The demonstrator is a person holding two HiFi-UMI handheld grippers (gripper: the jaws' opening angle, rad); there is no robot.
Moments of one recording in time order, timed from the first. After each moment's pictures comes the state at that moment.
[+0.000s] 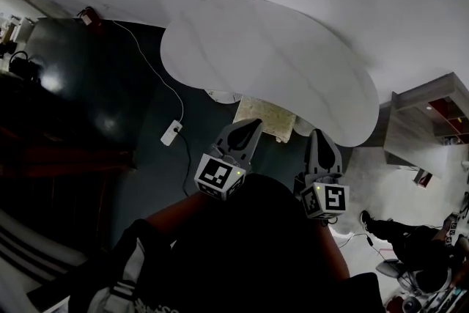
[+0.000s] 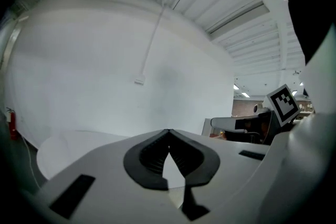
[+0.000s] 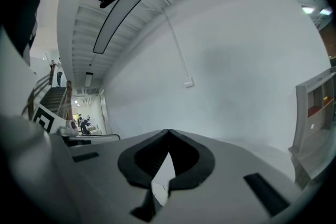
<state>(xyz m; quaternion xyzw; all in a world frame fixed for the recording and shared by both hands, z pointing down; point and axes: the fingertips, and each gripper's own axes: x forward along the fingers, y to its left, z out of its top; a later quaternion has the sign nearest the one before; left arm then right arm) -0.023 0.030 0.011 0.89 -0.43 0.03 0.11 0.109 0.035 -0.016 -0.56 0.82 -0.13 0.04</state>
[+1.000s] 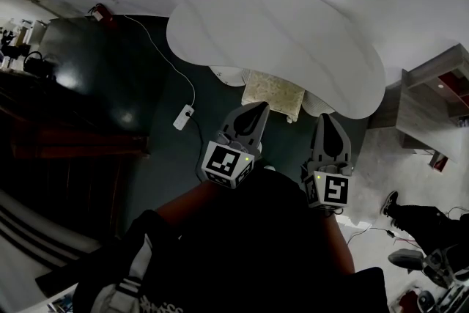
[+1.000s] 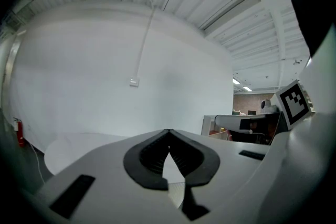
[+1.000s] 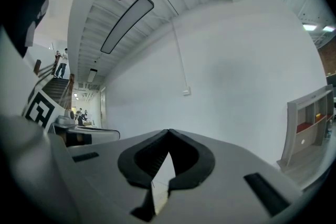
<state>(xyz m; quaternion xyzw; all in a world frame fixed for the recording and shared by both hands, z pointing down) 0.024 0.096 -0.001 0.88 -0.46 0.05 0.08 0.150 0.106 -0.033 -0.58 0.81 -0.06 0.02</state>
